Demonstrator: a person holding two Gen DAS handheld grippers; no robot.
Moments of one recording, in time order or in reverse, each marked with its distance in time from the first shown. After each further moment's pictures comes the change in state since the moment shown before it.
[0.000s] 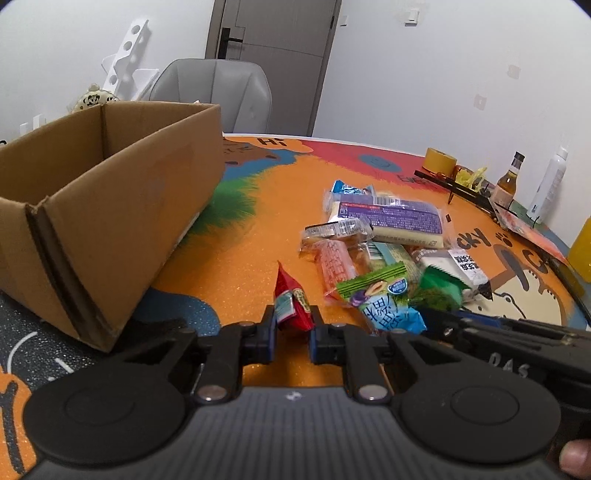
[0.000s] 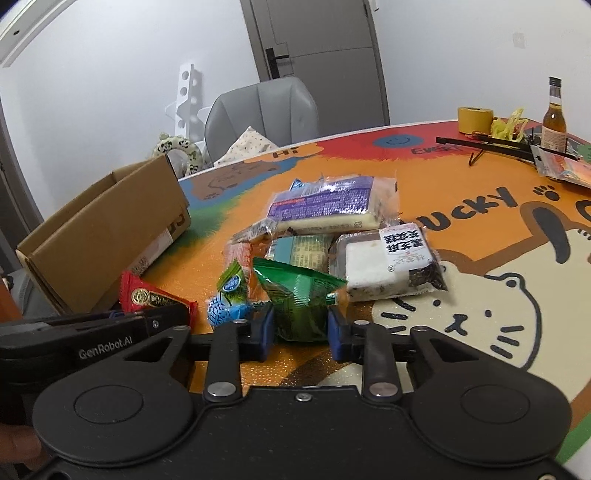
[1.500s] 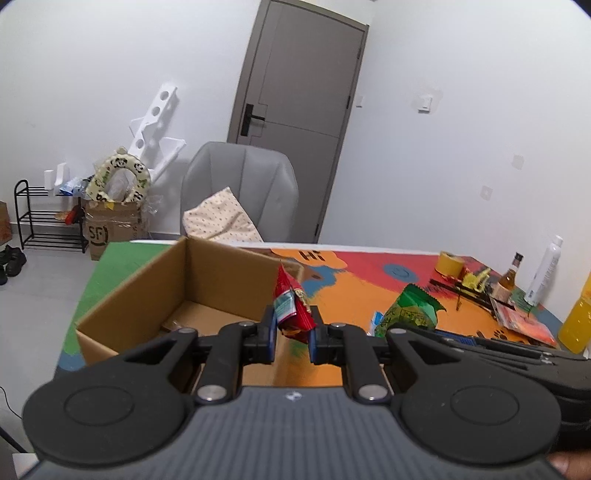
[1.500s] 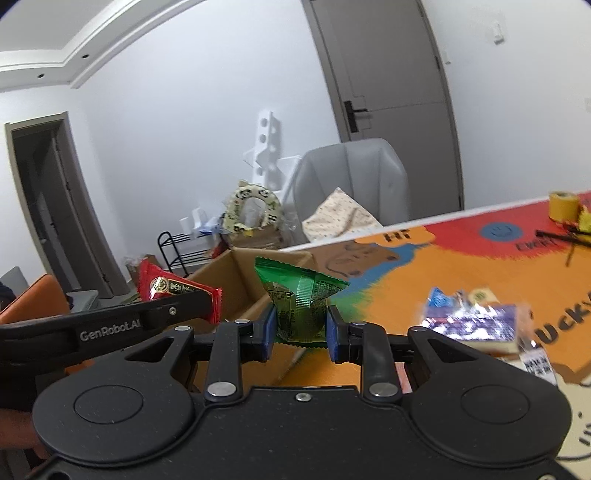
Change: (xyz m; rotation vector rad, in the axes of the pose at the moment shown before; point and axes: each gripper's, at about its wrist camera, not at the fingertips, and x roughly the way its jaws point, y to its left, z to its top) left arm -0.089 0.076 0.072 -0.053 -0.245 0.011; right arm -0.021 0.100 0.070 -0.089 -0.158 0.219
